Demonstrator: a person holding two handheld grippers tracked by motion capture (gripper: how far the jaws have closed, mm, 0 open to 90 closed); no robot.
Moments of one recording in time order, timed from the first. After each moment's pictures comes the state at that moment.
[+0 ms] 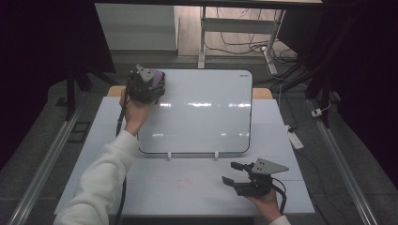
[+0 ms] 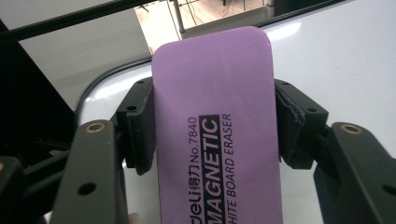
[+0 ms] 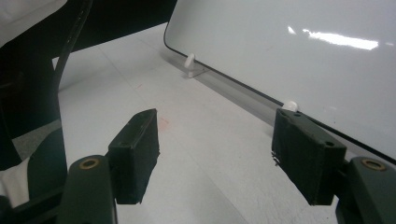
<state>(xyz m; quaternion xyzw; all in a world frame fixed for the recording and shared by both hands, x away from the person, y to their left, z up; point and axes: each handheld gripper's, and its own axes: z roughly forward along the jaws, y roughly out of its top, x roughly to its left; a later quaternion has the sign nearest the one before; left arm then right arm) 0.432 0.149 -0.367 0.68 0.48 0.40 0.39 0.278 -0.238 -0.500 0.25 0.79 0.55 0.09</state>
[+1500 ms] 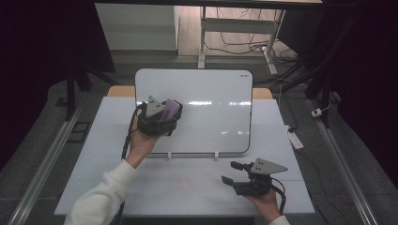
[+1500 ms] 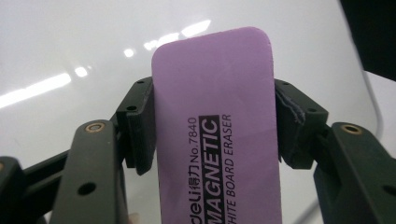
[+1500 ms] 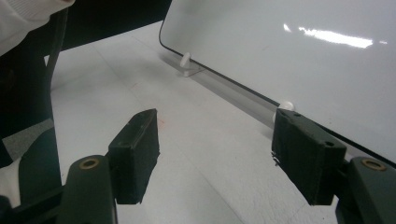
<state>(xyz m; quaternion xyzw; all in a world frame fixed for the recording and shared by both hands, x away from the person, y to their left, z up) 0.346 0.122 -0.401 0.74 0.40 0.29 0.47 0.278 -0.236 -0.500 0.25 0.79 0.54 0.10</state>
